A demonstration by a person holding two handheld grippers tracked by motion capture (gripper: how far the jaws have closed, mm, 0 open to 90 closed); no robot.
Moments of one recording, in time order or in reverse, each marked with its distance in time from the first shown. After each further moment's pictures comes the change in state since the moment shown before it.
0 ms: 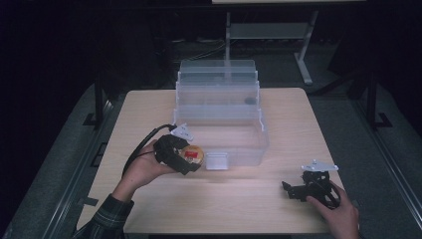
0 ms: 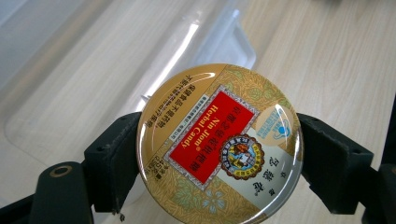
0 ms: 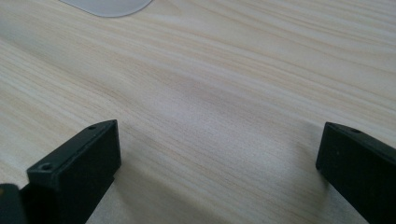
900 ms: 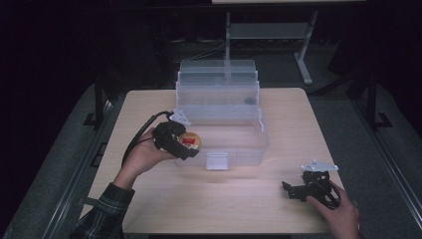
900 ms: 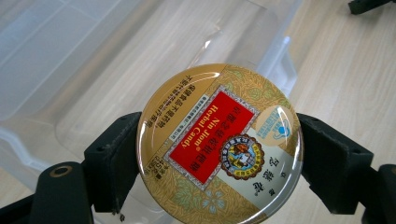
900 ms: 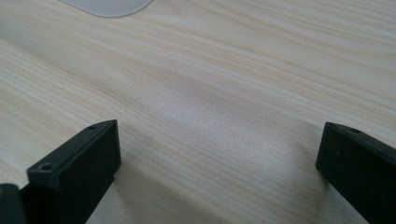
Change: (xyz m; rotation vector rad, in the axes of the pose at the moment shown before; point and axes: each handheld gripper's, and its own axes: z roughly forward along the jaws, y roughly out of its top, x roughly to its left) left arm 0.027 0.015 -0.006 -0.007 0.064 -0.045; right arm 0.000 0.000 0.000 0.000 -0.001 0.000
